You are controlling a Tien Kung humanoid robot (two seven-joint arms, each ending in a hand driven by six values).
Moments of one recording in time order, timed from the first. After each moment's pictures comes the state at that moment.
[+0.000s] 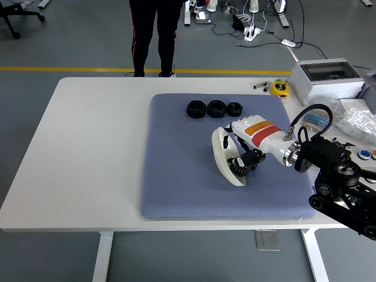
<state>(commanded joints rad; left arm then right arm) -0.06 0.10 -0.46 -0.22 1.18 0.21 0.21 0.88 -0.45 0.33 1.29 -1.74 -0.24 -0.05</state>
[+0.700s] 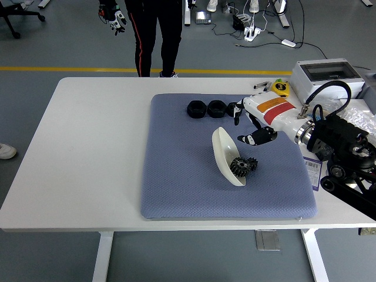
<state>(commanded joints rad) -0.06 0.10 -0.46 -0.21 1.19 0.21 0.21 0.89 -0.51 0.45 1.29 -1.79 -0.16 -0.09</state>
